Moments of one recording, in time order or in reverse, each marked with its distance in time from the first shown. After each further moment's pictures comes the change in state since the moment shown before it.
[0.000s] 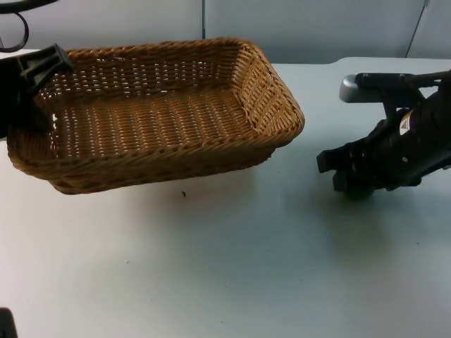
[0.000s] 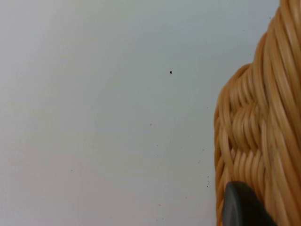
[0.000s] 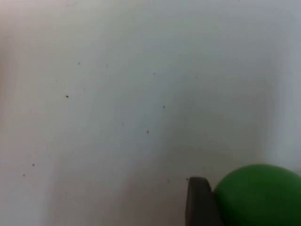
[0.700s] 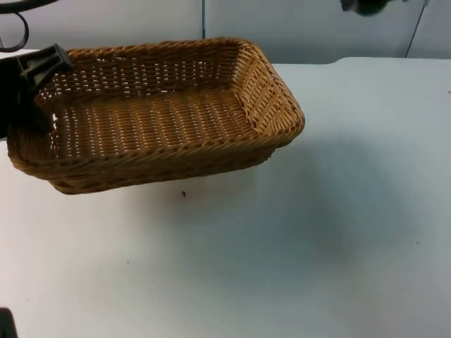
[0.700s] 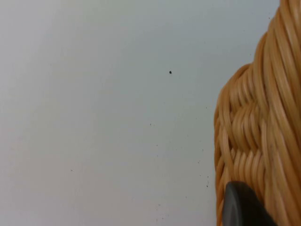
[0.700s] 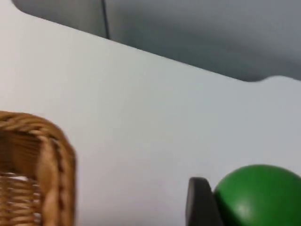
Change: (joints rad) right arm 0.060 -0.166 -0.510 -0.187 0.383 -0.012; left arm 0.000 0.000 0.000 0.000 0.000 0.000
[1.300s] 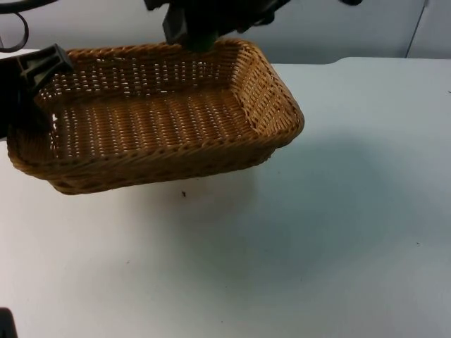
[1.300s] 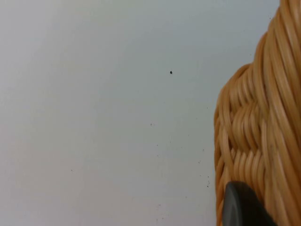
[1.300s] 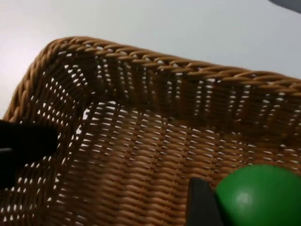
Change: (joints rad) right arm 0.318 0.074 -0.030 0.368 -0.036 -0.195; left arm 0.000 0.000 0.000 0.000 0.000 0.000
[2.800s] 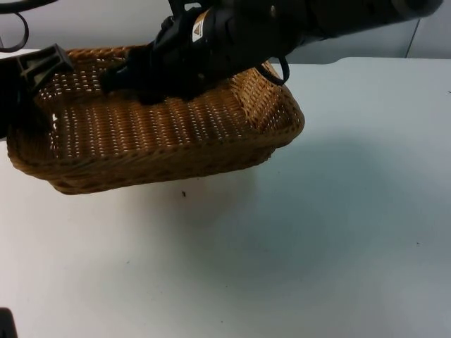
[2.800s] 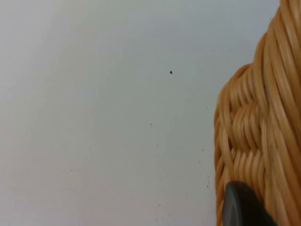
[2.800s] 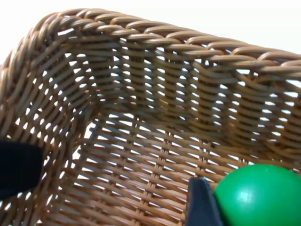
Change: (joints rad) right arm 0.041 0.211 0.000 -0.021 -0.329 0.000; left arm 0.000 0.000 0.000 0.000 0.000 0.000
